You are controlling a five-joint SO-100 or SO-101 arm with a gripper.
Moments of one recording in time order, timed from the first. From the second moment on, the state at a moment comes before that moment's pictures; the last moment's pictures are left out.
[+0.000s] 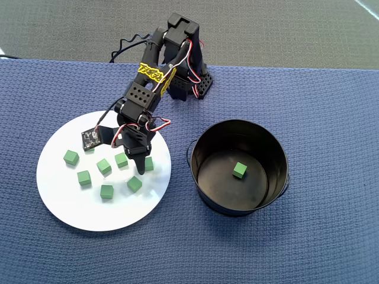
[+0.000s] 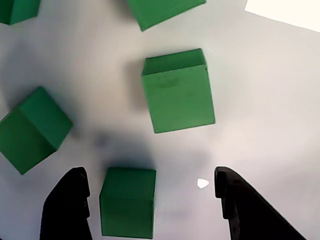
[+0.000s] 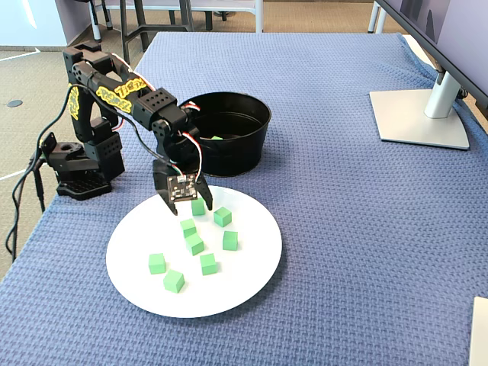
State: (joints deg) arm 29.4 82.7 105.9 61.2 -47.5
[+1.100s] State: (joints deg) arm 24.8 94.3 108.3 62.8 -34.5
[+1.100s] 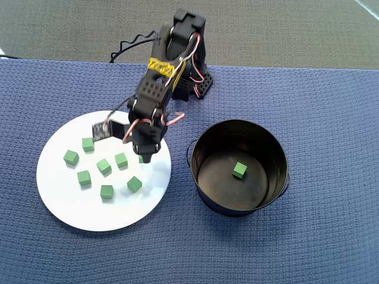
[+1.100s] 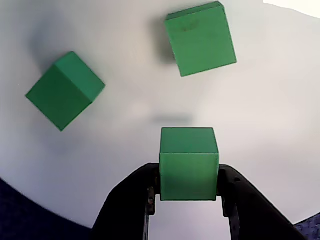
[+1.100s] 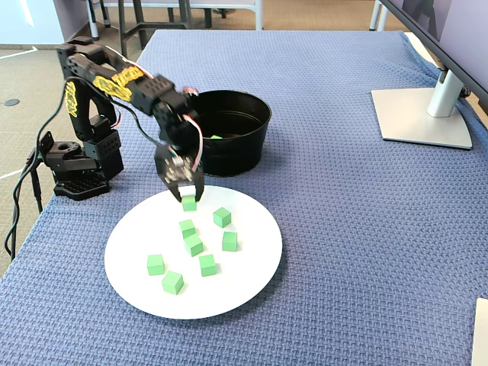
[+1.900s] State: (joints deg) arm -17.4 95.6 84.7 76.6 3.2
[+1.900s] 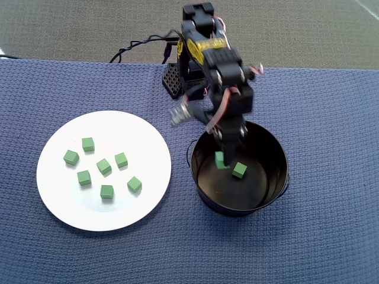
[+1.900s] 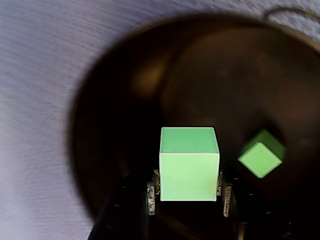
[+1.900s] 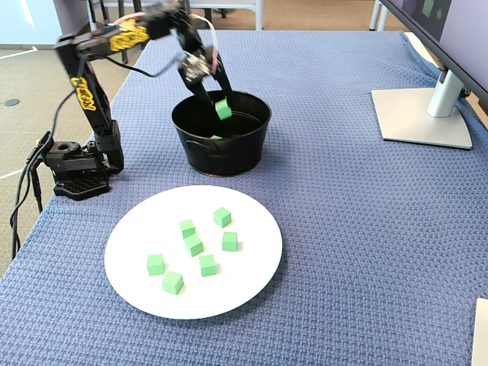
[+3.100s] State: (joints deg) arm 31.5 105.6 107.8 63.2 -62.9
